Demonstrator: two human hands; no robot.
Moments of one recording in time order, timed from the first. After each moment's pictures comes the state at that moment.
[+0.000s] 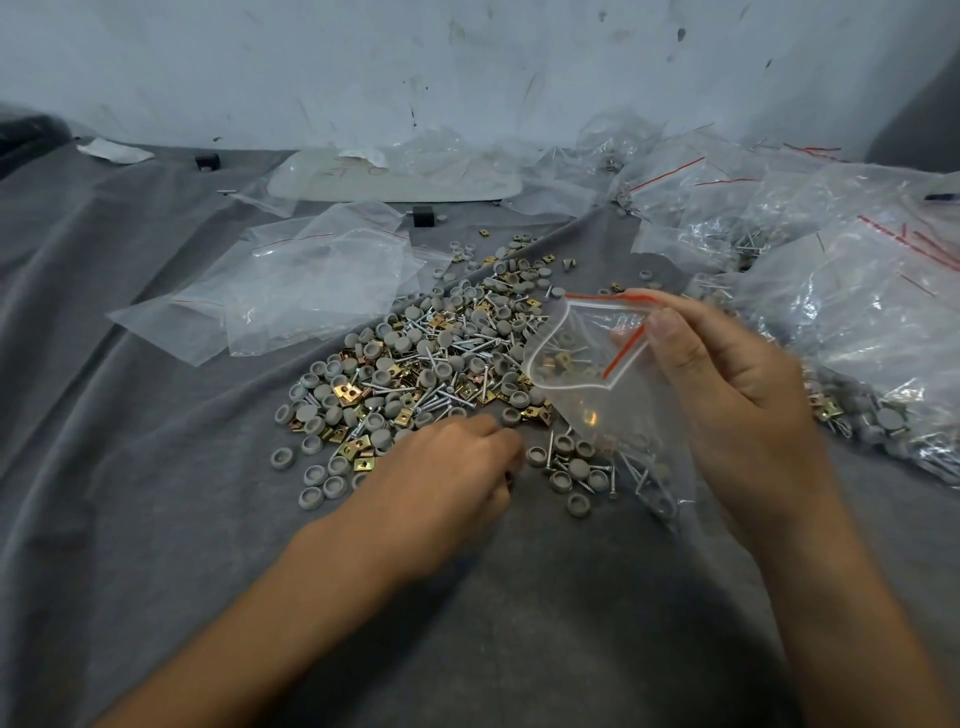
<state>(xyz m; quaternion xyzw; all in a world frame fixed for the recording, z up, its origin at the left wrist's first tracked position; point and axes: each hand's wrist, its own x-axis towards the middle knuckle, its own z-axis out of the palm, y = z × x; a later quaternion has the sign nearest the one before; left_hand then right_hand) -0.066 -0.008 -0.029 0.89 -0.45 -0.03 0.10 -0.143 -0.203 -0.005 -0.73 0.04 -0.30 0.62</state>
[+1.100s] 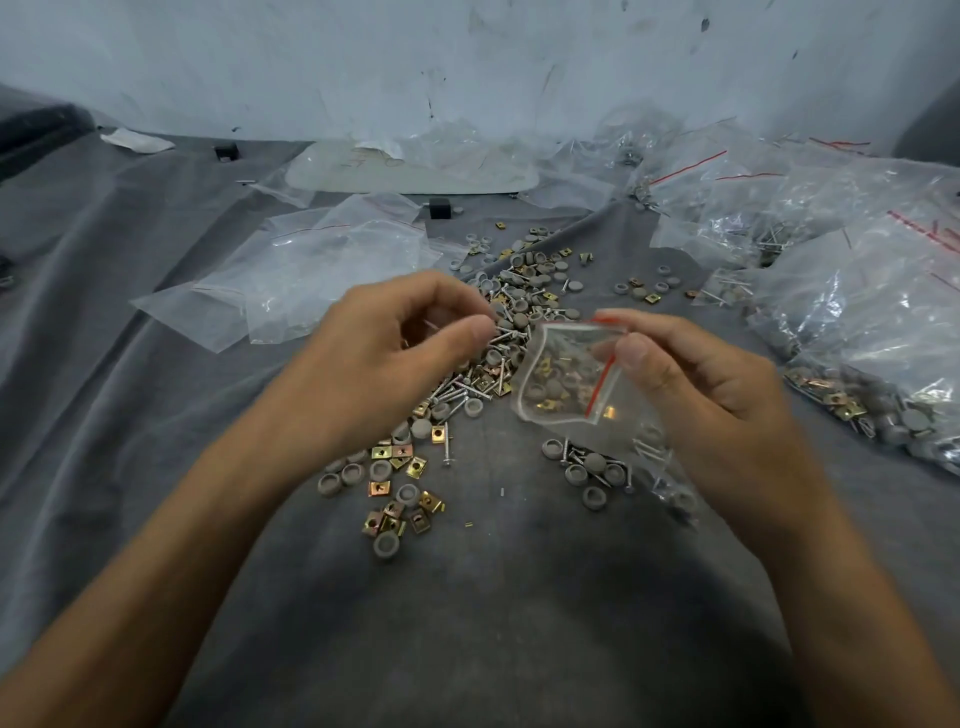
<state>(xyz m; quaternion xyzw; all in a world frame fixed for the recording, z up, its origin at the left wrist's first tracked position) -0.031 0.026 0.021 0.79 -0.35 -0.02 0.49 -0.145 -0.190 -0.004 -0.77 -0.01 -0.24 0.59</state>
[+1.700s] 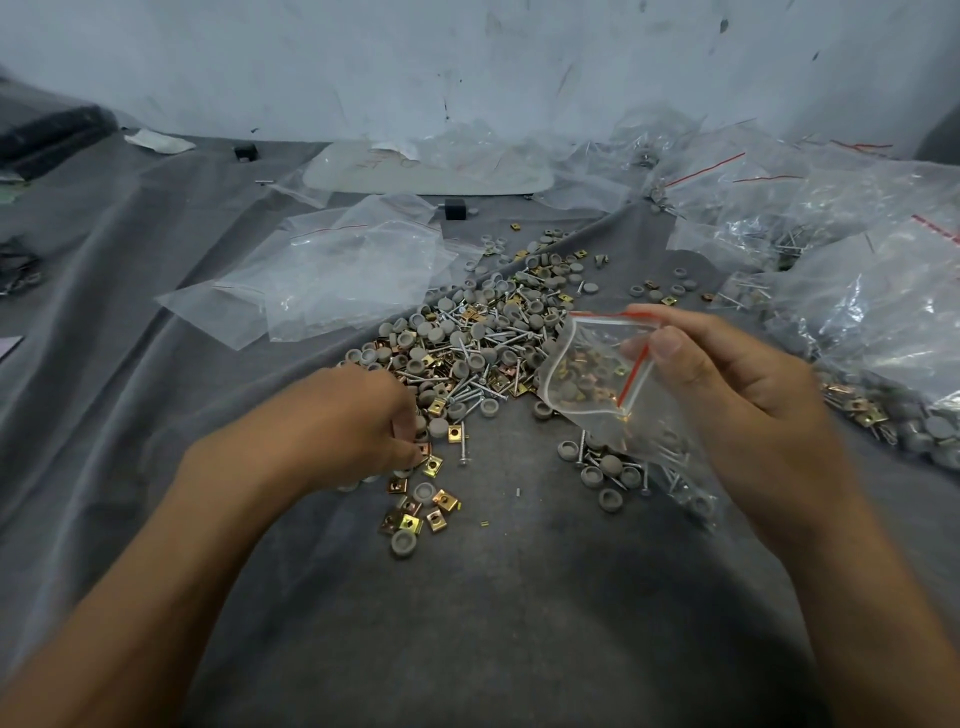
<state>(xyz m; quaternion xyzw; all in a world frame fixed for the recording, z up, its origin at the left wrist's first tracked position) -0.012 0.055 0.003 0.94 -0.29 -0.18 0.03 -0.144 -0.192 -0.003 -0.75 -0.01 -0.26 0.61</state>
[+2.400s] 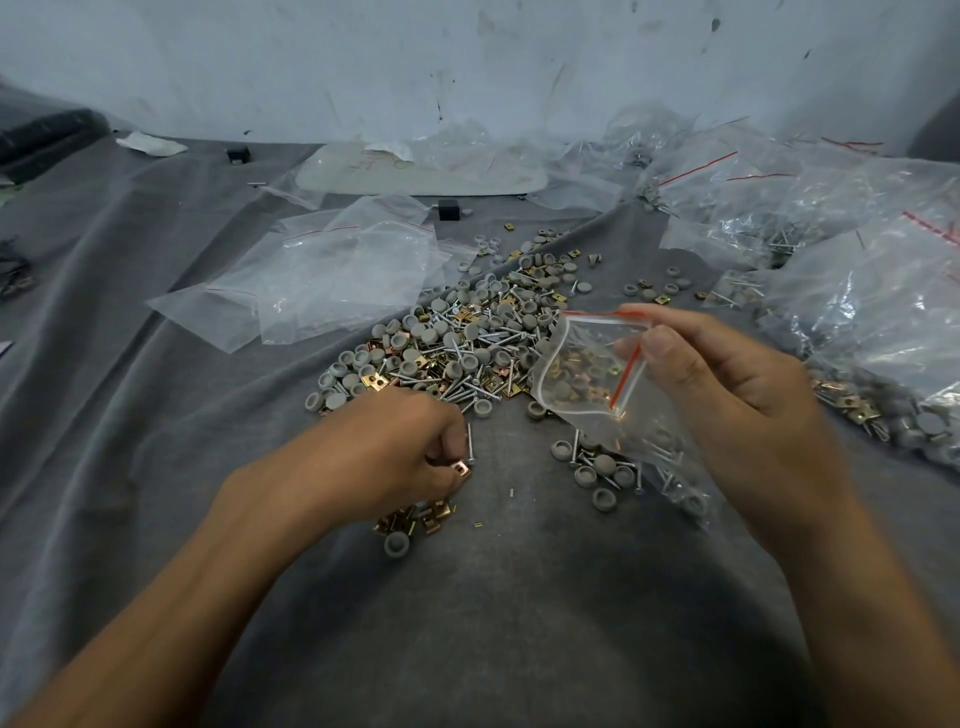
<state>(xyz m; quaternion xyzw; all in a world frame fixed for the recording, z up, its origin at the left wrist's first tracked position) -0.029 0.035 -0.013 0.92 -0.36 -0.14 0.09 -0.145 -0.194 -0.004 -0.76 -0.01 -0.26 0.60</state>
